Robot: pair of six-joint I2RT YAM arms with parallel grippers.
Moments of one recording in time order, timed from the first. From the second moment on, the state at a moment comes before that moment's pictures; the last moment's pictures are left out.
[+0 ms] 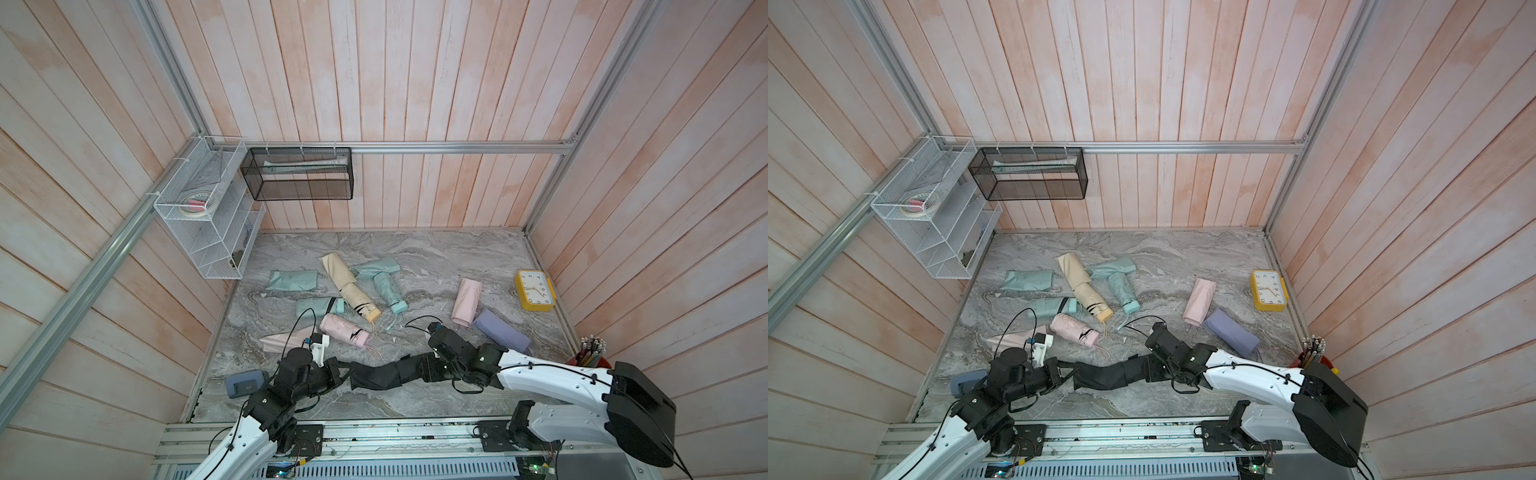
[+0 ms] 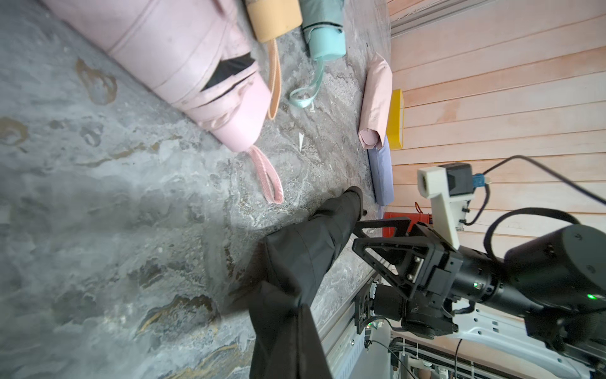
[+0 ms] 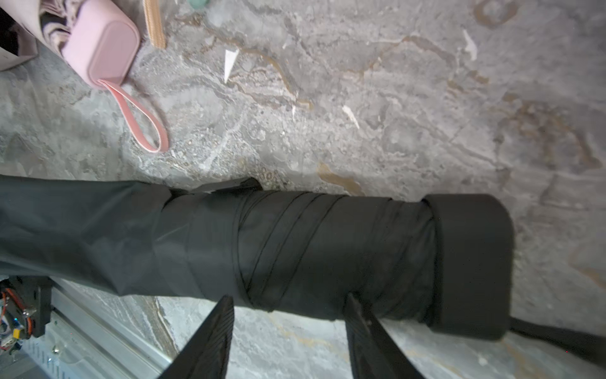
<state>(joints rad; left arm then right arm) -0.52 0.44 0.10 -0.23 0.45 -1.04 0.97 1.23 0.58 -0.37 -0.03 0.78</state>
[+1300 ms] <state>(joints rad) -0.51 1.55 0.73 0.21 0.44 -0.83 0.42 1.74 1.10 -0.24 -0.13 0.45</state>
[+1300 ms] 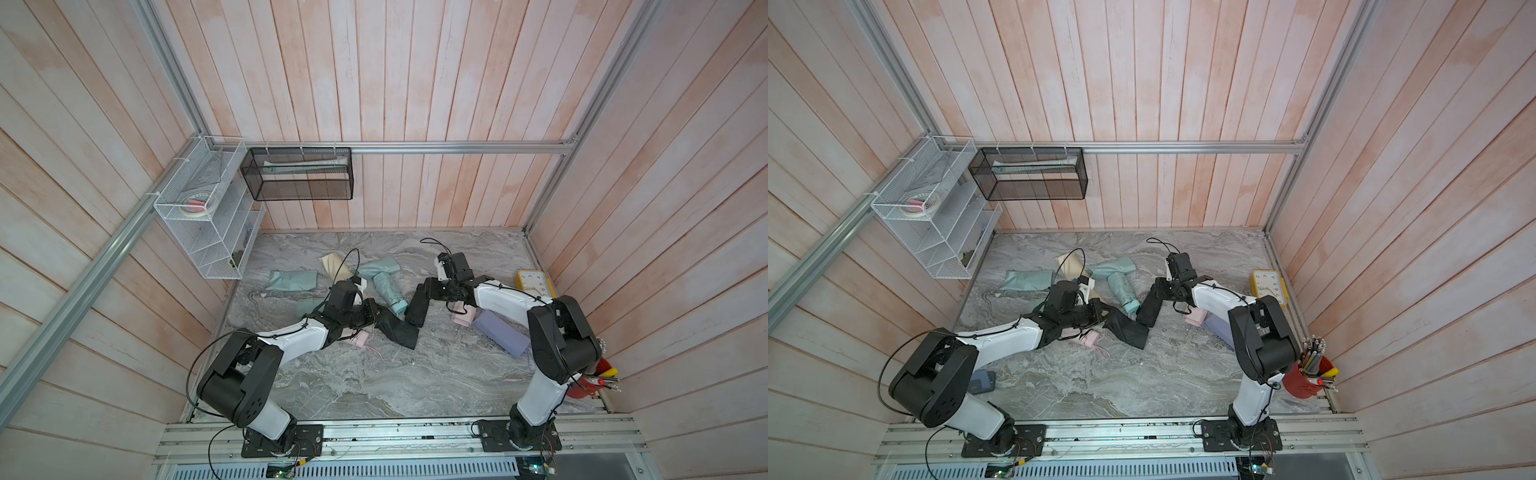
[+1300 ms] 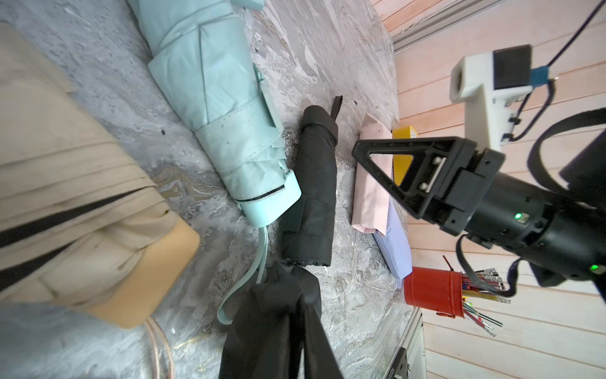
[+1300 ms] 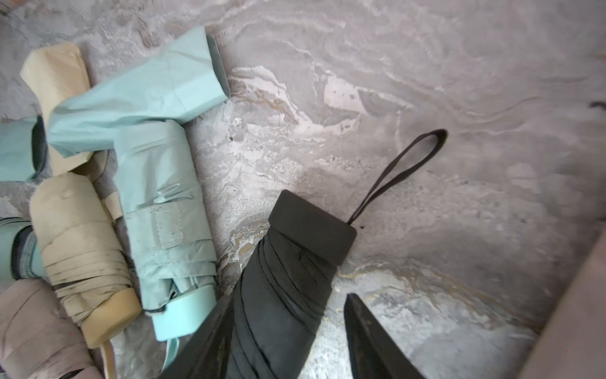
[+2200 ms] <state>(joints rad) -0.53 2.11 1.58 0.22 0.68 -0.74 0.13 1.55 0.89 -0.27 -0.05 0.46</state>
